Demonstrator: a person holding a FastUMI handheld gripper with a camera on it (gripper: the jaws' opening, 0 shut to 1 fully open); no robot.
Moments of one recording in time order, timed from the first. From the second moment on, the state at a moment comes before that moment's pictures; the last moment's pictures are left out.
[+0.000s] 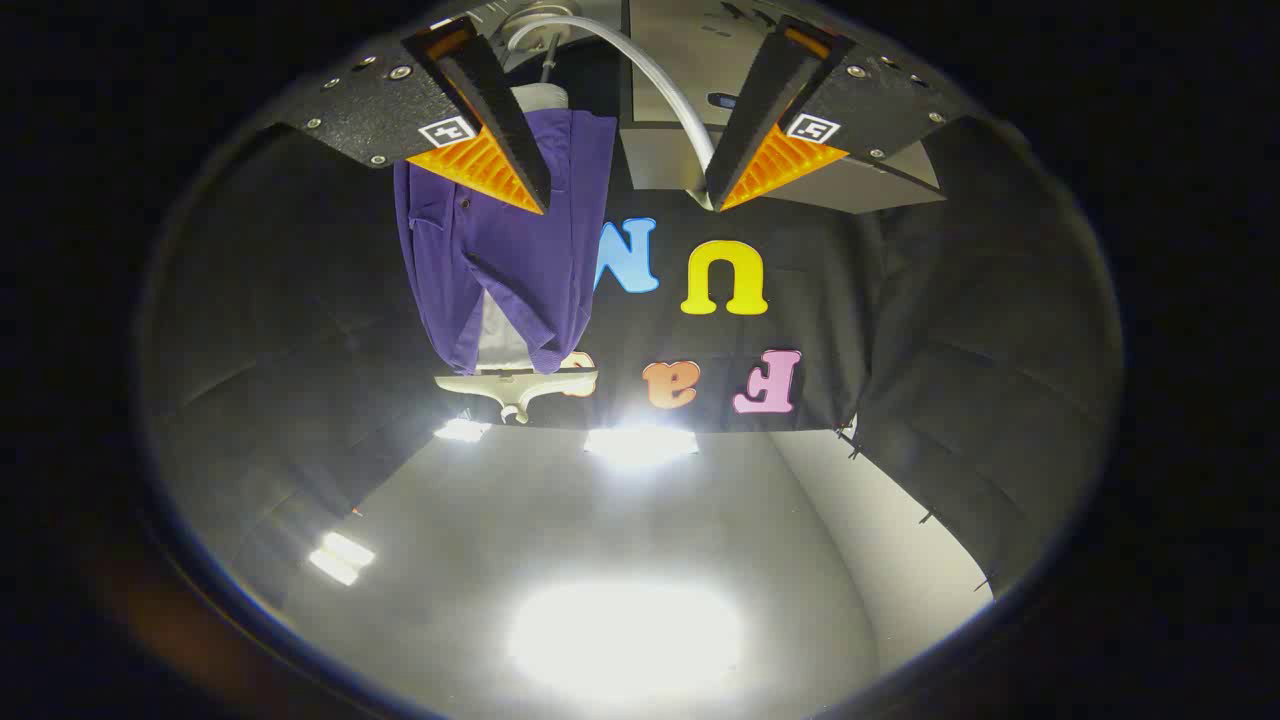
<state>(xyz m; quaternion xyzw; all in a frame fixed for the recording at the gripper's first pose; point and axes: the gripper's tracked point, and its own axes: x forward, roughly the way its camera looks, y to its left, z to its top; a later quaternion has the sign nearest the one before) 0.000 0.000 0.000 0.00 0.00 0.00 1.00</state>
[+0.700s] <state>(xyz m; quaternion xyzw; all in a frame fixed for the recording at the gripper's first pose) -0.005 0.006 -0.023 0.00 0.03 -0.01 1.00</state>
